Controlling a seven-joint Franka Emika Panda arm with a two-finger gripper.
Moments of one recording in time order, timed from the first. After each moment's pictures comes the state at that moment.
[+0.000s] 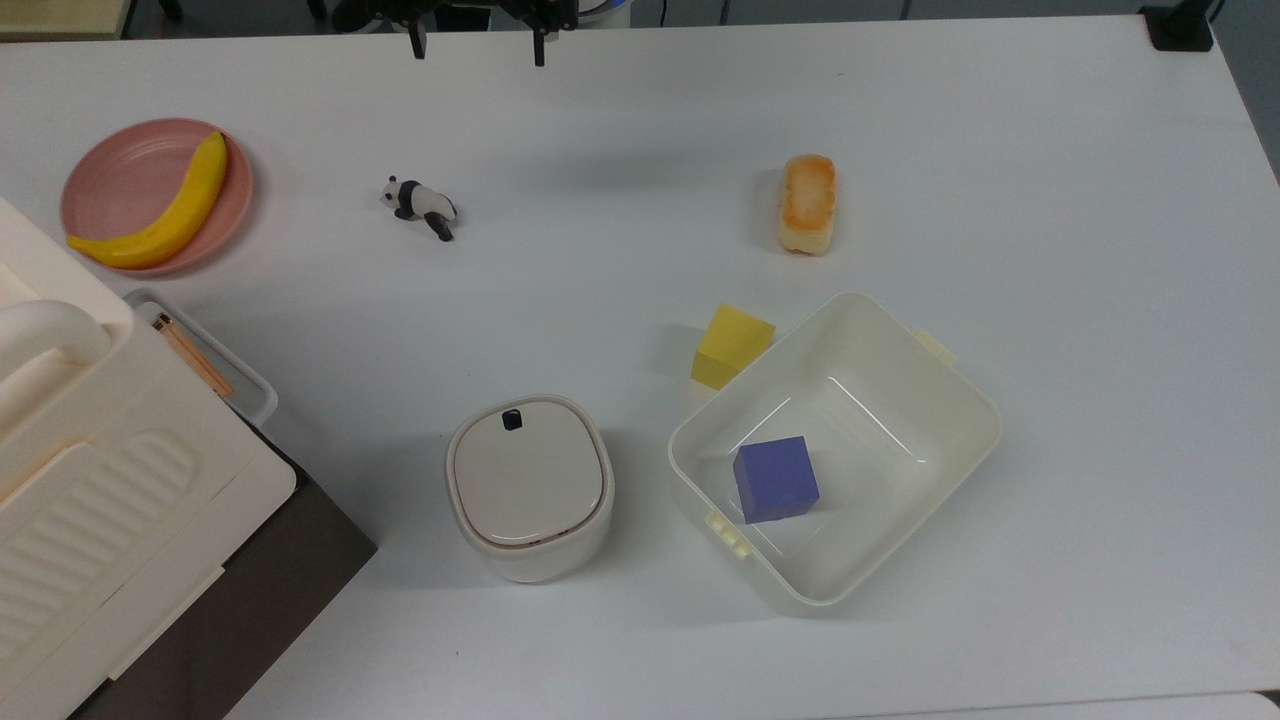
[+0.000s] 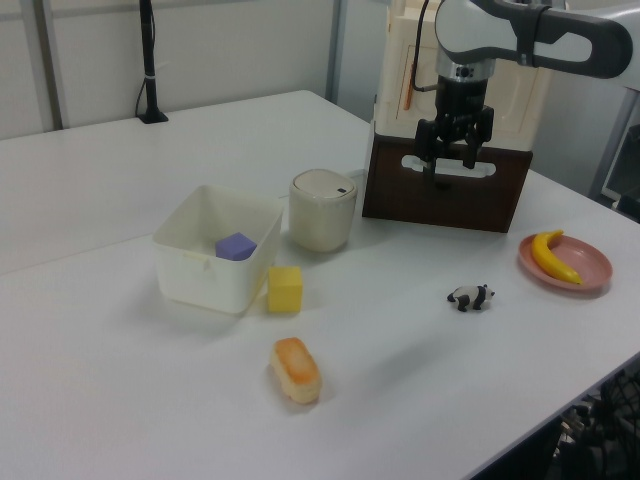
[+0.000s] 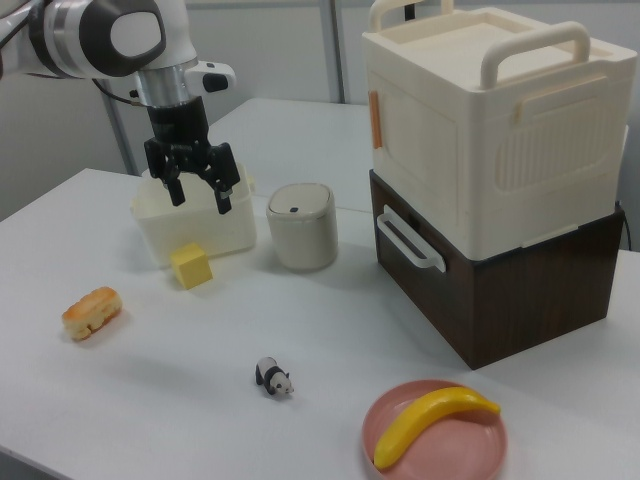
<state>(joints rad) -0.01 -0.01 -0.01 -1.68 -0.07 1.62 -0.01</state>
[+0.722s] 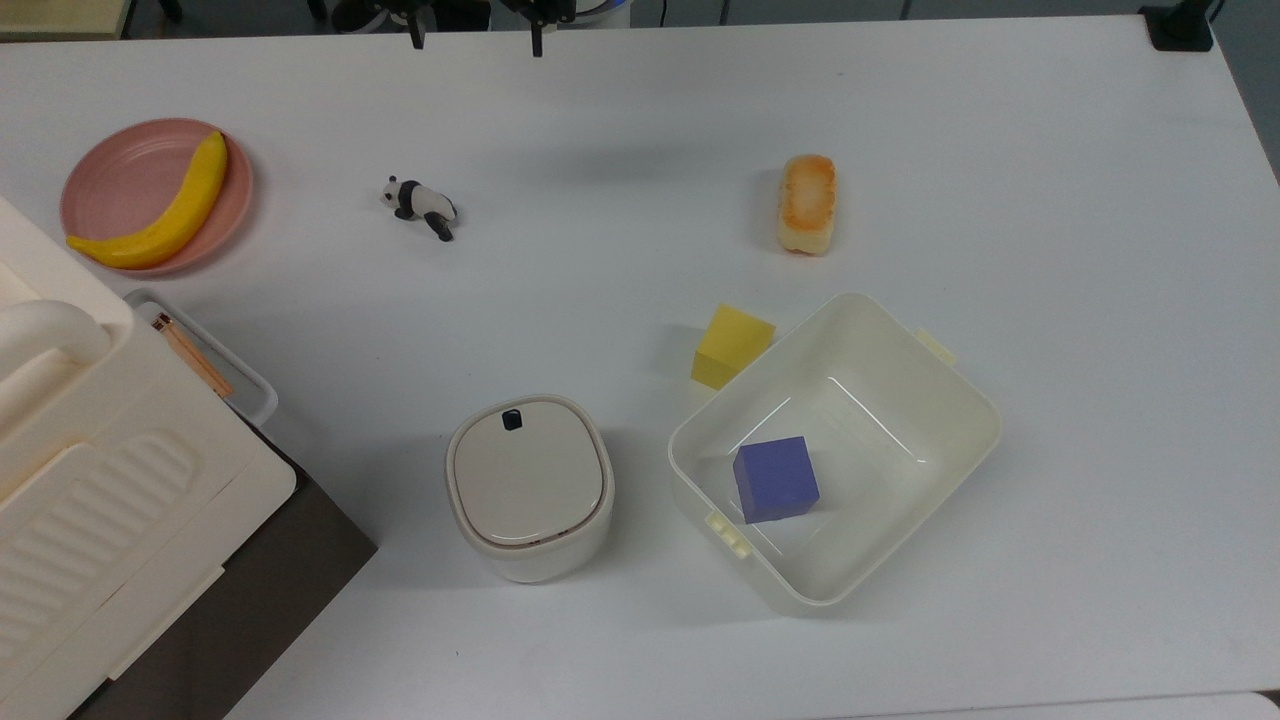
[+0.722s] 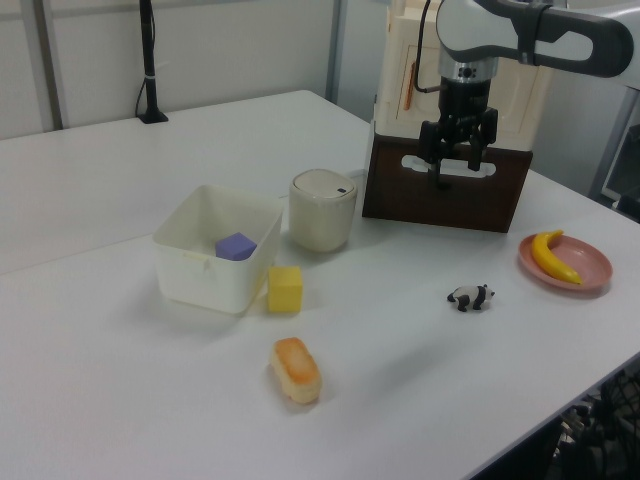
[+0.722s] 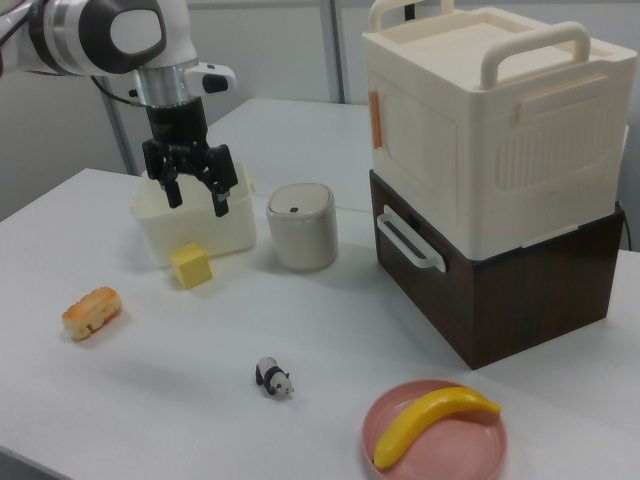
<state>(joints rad) -0.02 -0.01 -0.01 -1.67 -0.07 1.58 -0.01</state>
